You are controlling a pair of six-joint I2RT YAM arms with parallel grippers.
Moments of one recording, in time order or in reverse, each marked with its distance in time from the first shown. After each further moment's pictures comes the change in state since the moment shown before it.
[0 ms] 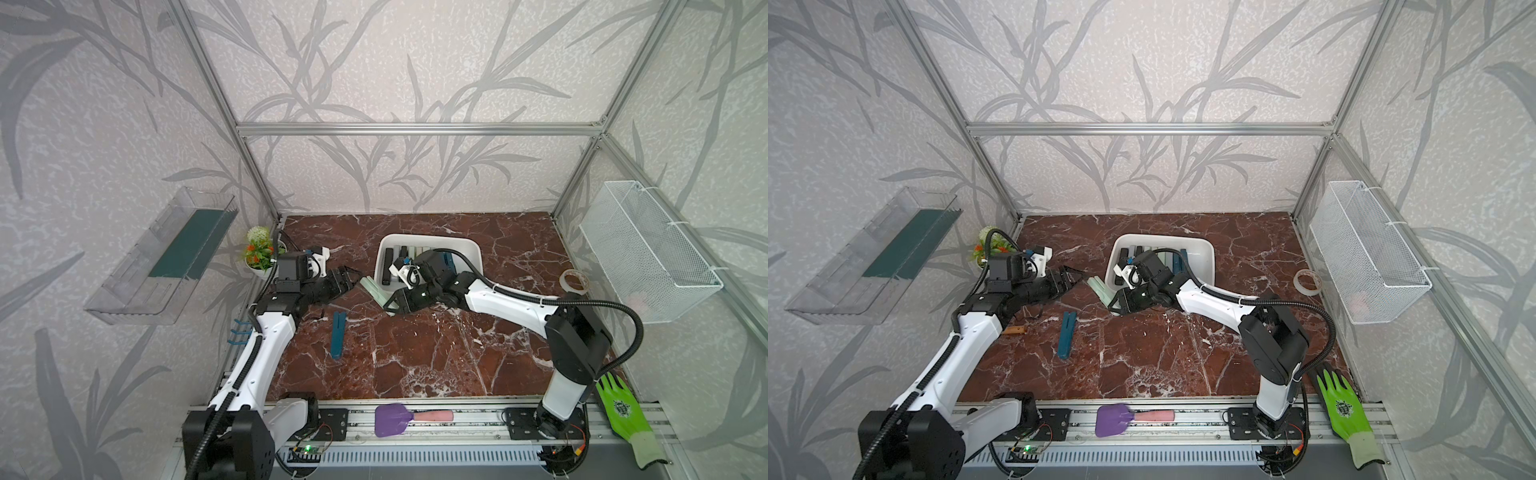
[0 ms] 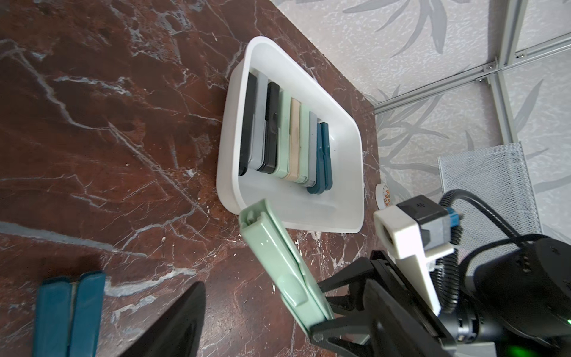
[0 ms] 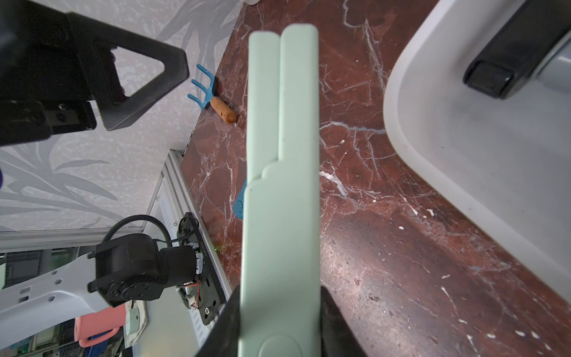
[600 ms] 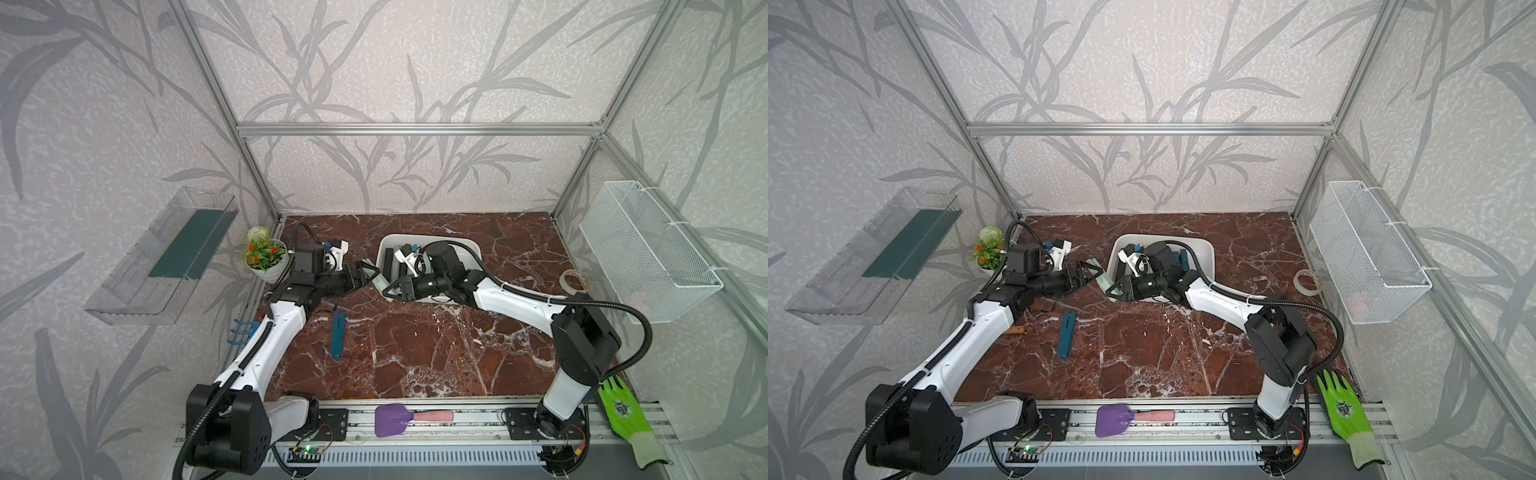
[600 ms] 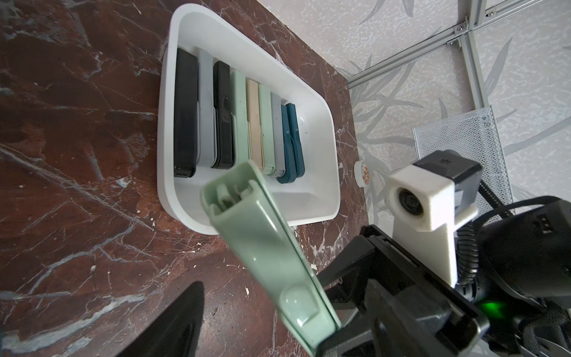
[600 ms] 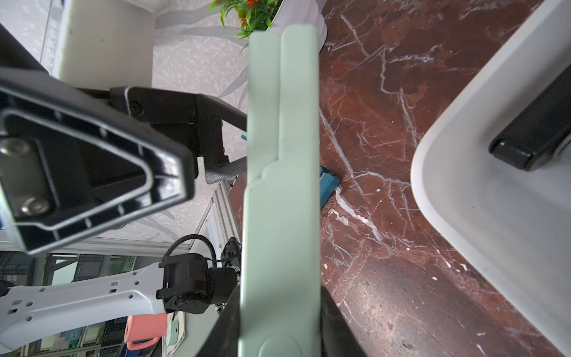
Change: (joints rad) left arm -0.130 0.100 0.052 0.087 0.010 -0.028; right arm -0.053 -0.034 -0.046 0.234 -0.123 0.107
